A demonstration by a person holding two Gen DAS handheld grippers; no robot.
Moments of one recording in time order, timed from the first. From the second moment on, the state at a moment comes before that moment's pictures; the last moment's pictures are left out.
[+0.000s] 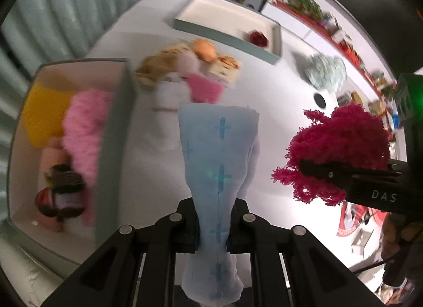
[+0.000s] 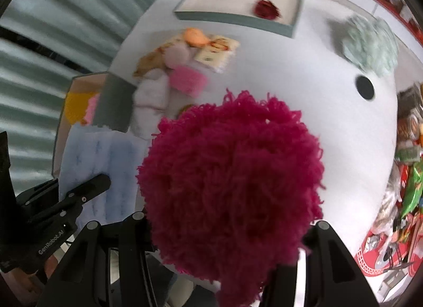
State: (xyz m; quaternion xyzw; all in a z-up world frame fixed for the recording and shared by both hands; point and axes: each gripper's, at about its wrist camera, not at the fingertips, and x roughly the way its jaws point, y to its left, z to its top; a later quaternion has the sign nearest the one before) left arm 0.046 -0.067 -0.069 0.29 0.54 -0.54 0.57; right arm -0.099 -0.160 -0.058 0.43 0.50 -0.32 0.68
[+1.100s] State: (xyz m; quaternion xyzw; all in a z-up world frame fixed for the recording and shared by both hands) left arm 0.253 0.034 -0.067 0.22 0.54 -0.49 0.65; right arm 0.163 -0.084 -0.014 0.34 0.51 -0.26 0.74
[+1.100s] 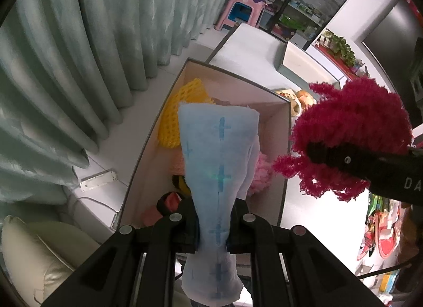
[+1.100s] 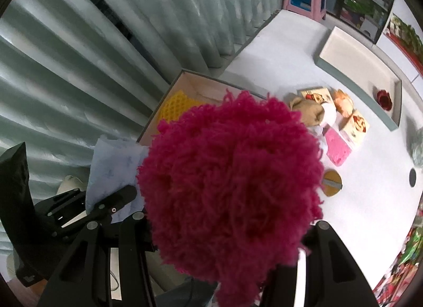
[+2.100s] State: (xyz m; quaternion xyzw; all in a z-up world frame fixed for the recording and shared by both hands) left arm 0.259 0.015 -0.112 0.25 0.57 -0.46 0.63; right arm 0.221 -0.106 -0.052 0.32 0.57 -0.24 0.72
